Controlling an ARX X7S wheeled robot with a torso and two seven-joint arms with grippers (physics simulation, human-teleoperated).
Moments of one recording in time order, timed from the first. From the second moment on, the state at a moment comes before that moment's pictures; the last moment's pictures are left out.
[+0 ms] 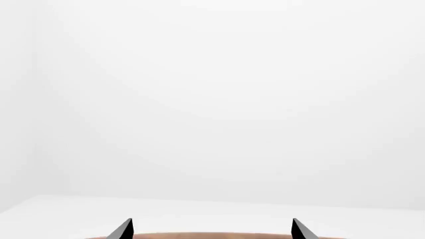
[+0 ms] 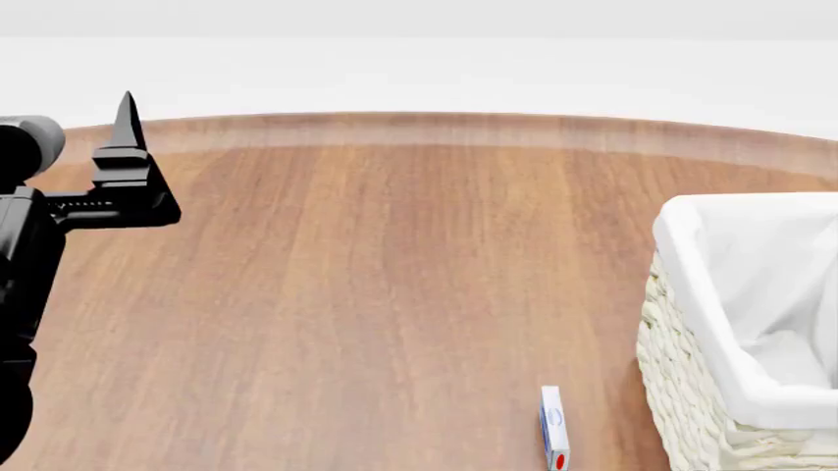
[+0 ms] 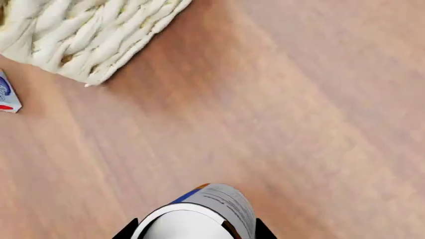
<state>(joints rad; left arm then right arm) -0.70 -0.28 0.19 0.29 -0.43 -0.63 -0.37 -0.18 0.76 0.69 -0.10 1.87 1.24 1.00</state>
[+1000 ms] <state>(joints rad) -0.69 -0.29 0.20 0.28 -0.44 -0.61 -0.38 0.69 1.05 0.08 -0.13 2.07 1.05 1.24</state>
